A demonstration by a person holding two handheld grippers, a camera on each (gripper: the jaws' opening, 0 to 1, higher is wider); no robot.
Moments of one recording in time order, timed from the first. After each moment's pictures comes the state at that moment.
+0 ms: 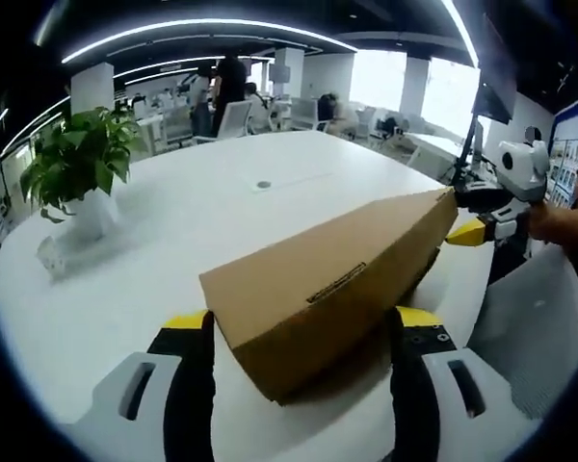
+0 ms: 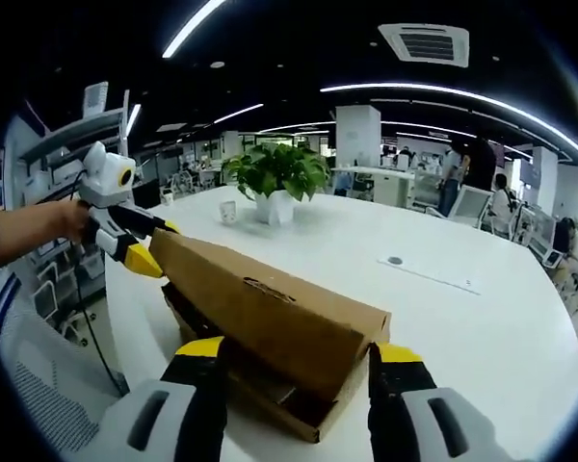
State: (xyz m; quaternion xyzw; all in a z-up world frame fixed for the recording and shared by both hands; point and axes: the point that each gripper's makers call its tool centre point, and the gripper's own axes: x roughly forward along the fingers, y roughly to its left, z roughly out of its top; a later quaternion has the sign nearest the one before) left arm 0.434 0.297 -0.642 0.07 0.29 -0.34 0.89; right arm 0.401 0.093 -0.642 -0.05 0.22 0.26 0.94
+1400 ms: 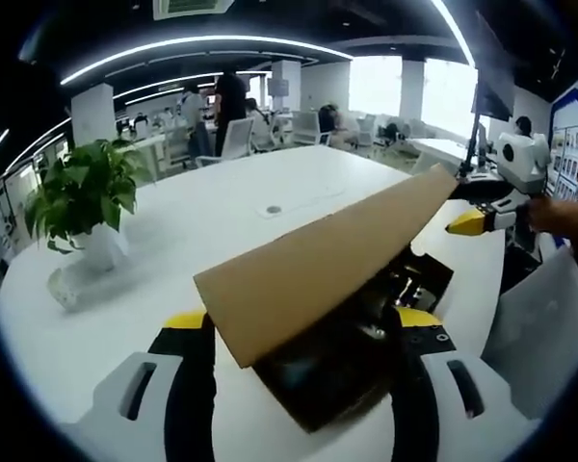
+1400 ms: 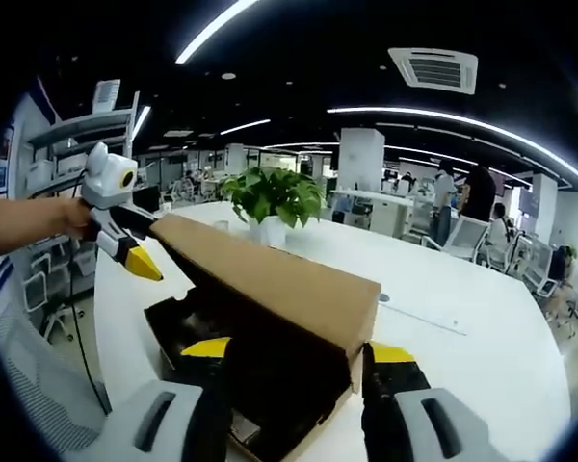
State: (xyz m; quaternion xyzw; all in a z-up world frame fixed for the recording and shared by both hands) left arm 0.464 0.292 -0.614 0.08 0.25 -0.34 0.90; right arm 0.437 0.083 -0.611 -0.07 0.18 0.26 0.95
